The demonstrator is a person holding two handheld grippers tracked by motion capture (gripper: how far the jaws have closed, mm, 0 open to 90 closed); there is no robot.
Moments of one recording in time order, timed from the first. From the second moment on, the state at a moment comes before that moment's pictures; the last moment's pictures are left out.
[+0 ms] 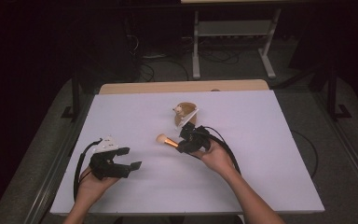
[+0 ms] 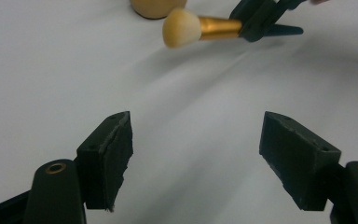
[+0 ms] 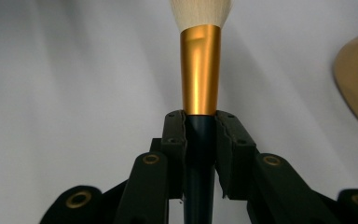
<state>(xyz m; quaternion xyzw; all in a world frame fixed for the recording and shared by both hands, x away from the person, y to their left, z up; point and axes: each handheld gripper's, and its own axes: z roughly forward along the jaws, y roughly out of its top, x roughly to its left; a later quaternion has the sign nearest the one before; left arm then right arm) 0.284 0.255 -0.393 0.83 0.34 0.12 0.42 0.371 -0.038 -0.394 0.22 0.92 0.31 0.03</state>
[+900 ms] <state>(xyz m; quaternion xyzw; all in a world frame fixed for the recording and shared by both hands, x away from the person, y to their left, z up) 0.315 0.186 -0.362 0.83 0.28 -0.04 0.48 0.307 -0.060 -0.367 0.11 0.89 0.43 0.07</state>
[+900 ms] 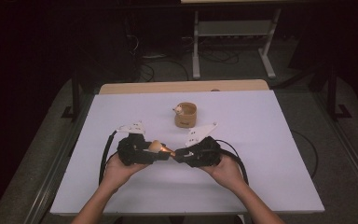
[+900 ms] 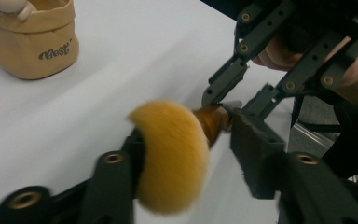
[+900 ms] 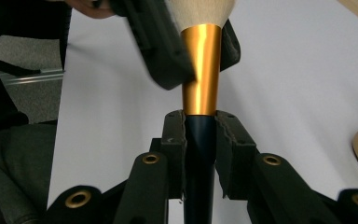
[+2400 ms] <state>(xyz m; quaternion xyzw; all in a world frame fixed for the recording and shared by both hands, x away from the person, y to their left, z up) 0.286 0.206 -0.332 0.86 0.26 0.08 0.44 0.356 -0.088 -0.348 0.20 0.88 0.43 0.03</state>
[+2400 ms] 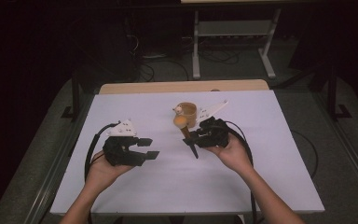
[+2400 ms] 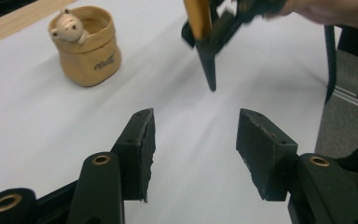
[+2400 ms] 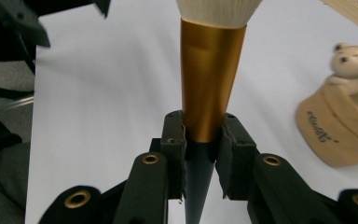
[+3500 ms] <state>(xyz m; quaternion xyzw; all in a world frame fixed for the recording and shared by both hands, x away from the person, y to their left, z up) 0.283 0.239 -0.377 0.85 0.30 0.11 0.43 0.445 -0.085 -0.279 0.23 0.86 0.44 0.07</state>
